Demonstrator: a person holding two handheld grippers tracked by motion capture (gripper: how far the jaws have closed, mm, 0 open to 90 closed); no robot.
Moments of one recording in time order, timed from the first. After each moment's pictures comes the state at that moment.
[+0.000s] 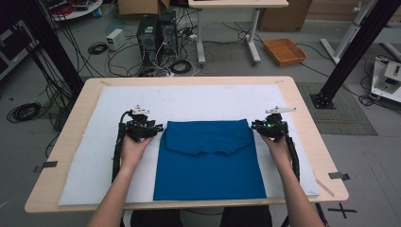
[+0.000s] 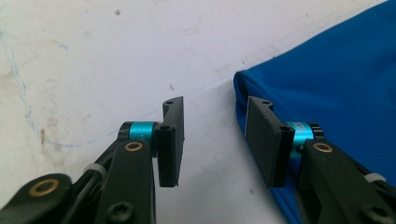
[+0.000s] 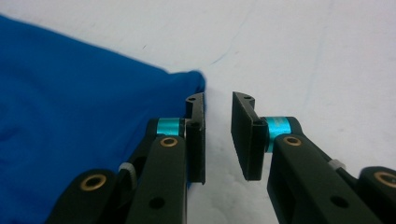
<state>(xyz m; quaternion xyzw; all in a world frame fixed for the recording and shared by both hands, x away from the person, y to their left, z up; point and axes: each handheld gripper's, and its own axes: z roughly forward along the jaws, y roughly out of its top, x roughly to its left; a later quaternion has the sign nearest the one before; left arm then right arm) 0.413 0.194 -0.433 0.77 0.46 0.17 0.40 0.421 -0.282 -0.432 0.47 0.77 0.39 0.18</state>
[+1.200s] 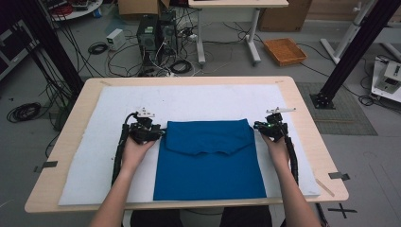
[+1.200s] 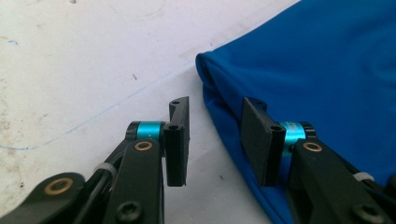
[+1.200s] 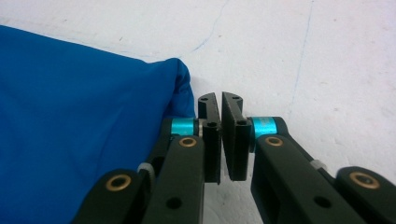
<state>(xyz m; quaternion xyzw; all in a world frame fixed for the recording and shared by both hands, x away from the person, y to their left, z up) 0.407 0.186 -0.430 0.80 0.43 0.15 0.40 0.426 -0.285 -0.440 0.51 0.75 0.38 0.17</state>
